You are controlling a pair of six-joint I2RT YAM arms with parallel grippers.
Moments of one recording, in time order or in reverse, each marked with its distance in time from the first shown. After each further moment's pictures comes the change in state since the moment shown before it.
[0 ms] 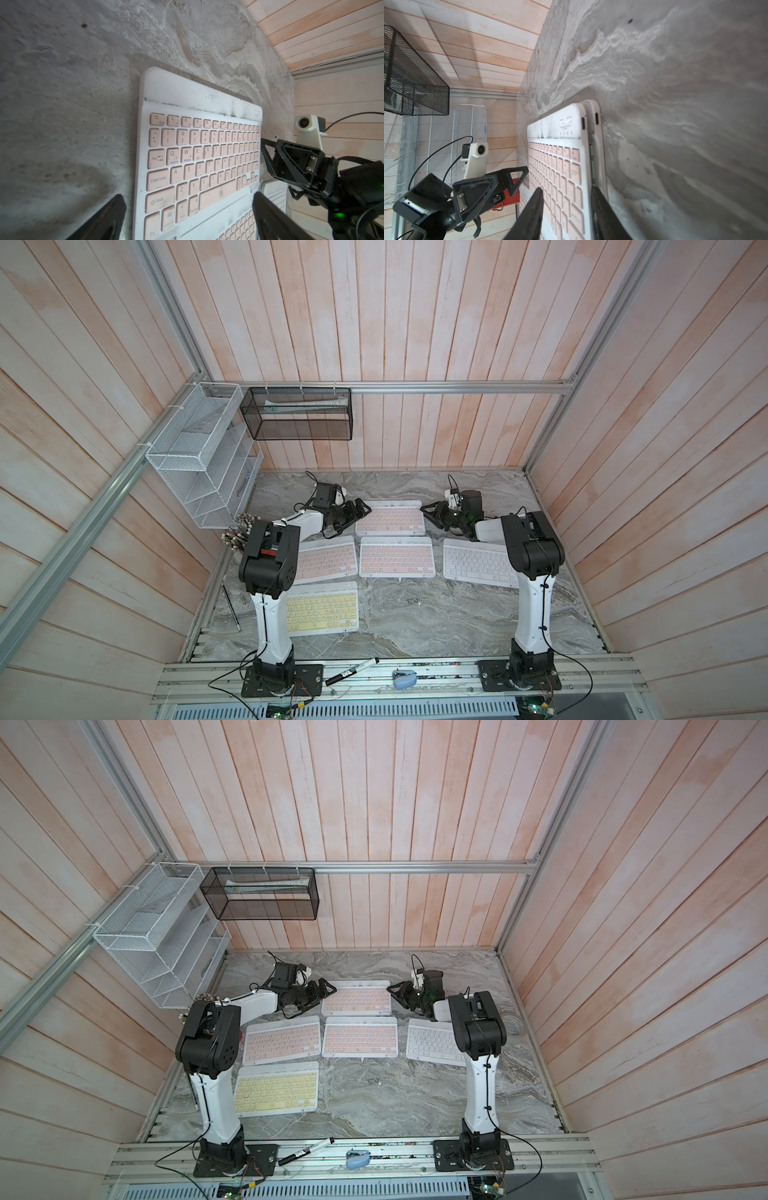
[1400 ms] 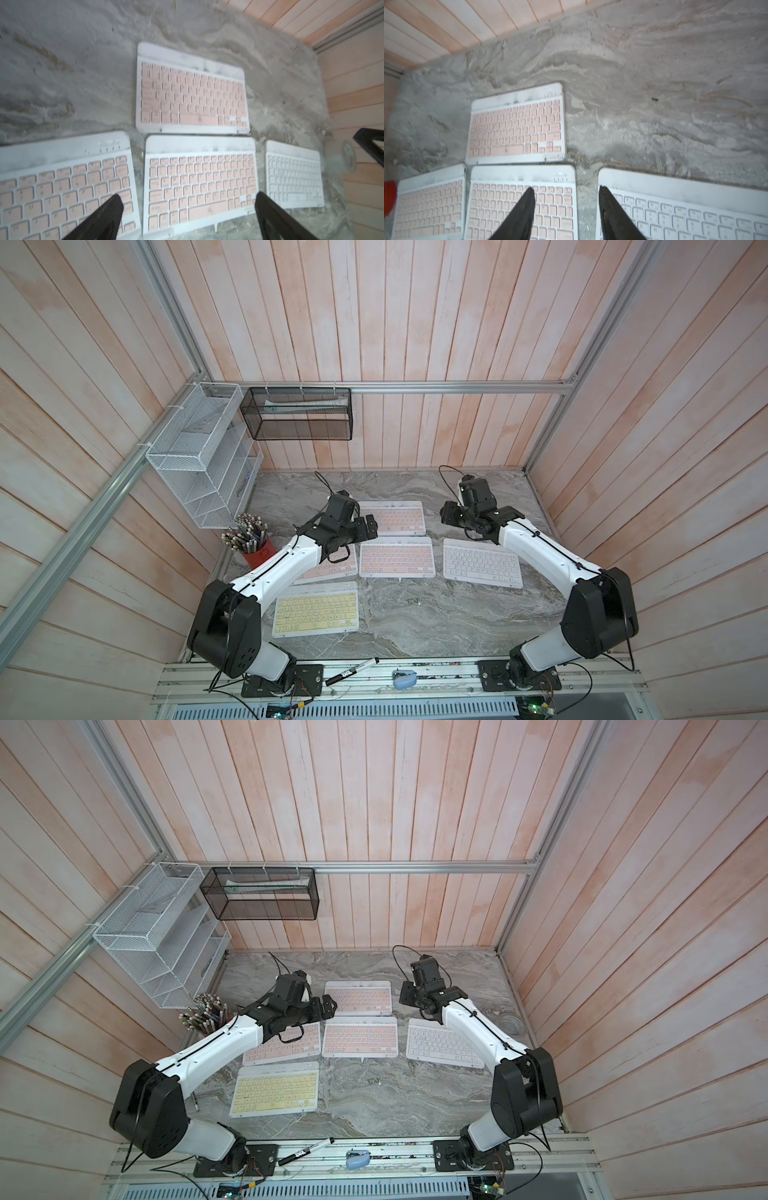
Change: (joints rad) left arm -0.286 -0.568 -0.273 -0.327 -0.481 0.032; right arm 0.271 -0.666 -0.025 -0.954 0.787 -0.459
